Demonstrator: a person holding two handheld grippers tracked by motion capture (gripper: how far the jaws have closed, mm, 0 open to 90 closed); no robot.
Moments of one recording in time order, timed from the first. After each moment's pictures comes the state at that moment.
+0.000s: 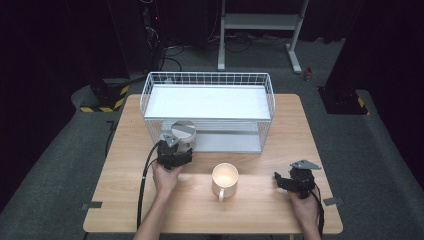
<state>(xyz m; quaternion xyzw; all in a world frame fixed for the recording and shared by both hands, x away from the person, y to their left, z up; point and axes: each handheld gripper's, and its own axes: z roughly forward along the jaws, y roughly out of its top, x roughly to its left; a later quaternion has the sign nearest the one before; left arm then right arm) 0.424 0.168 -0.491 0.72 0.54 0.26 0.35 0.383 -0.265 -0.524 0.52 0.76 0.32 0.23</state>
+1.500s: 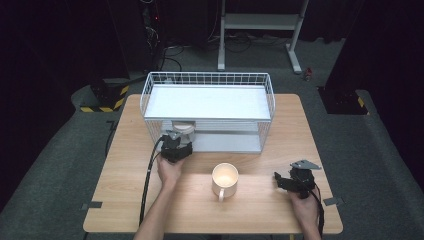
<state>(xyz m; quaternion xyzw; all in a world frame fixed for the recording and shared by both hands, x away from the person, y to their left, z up) 0.457 0.165 -0.507 0.70 0.57 0.26 0.34 0.383 -0.265 -0.524 0.52 0.76 0.32 0.23</state>
